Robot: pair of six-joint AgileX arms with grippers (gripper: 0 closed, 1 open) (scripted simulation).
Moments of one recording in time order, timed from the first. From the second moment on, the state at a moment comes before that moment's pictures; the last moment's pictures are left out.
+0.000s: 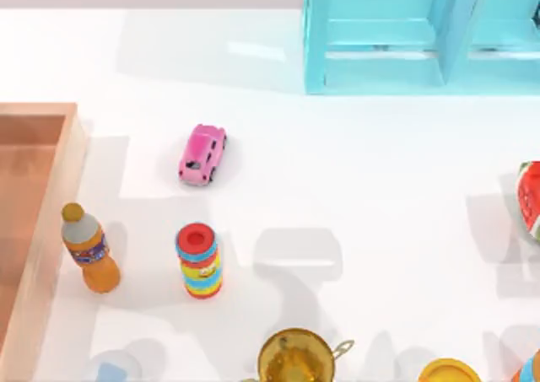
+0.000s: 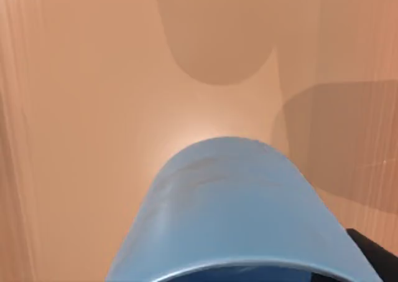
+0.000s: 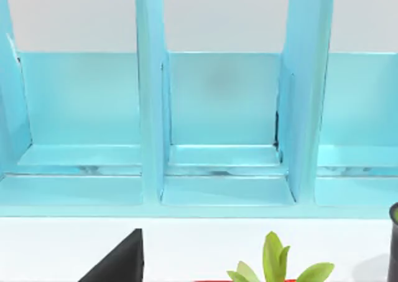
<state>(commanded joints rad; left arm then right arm) 0.21 1.76 1.32 -1.10 0.00 0.23 0.00 0.00 0.00 0.00 0.00 0.00</state>
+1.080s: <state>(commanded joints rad) 0.21 1.76 1.32 -1.10 0.00 0.23 0.00 0.00 0.00 0.00 0.00 0.00</state>
